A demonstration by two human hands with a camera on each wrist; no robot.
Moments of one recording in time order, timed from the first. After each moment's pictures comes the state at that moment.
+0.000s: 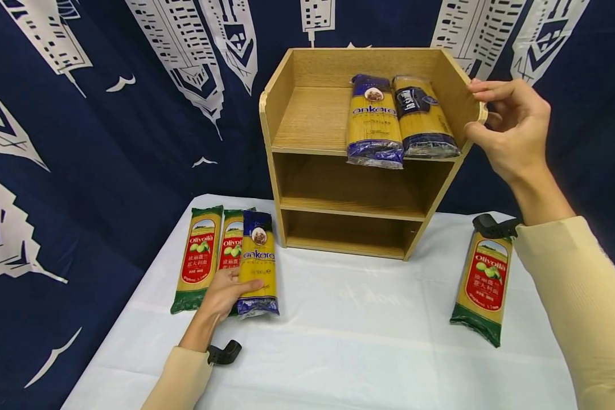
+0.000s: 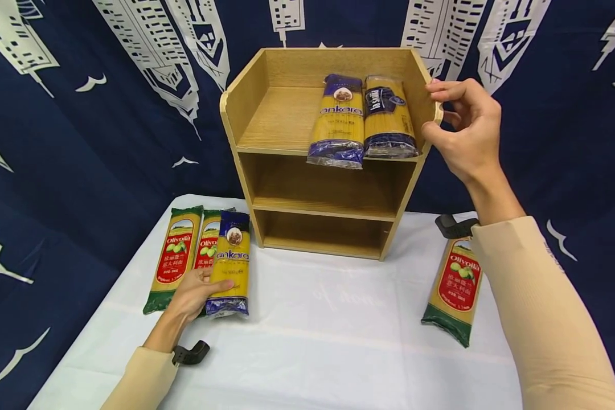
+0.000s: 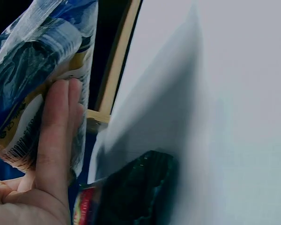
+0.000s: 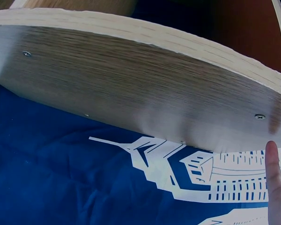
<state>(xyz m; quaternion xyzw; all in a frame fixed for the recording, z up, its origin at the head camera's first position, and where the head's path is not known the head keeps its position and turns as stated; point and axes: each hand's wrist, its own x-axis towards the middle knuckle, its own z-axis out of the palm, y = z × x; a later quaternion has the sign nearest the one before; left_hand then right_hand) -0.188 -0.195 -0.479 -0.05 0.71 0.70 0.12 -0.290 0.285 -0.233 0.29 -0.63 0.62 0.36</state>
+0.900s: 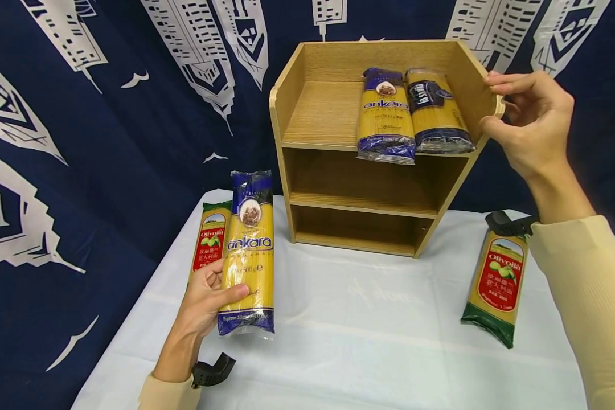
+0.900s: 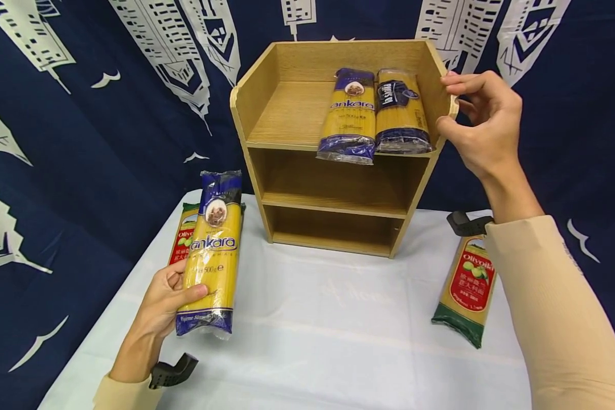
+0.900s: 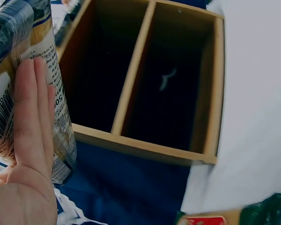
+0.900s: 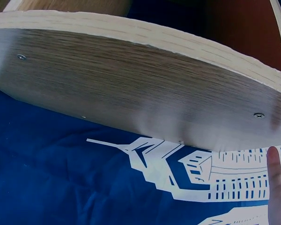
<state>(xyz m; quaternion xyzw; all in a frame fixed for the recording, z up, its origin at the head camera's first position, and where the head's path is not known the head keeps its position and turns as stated) -0.122 -0.205 -0.397 0.08 0.61 0.78 0.05 -0.293 0.285 -0.235 0.30 -0.62 0.63 0.36</state>
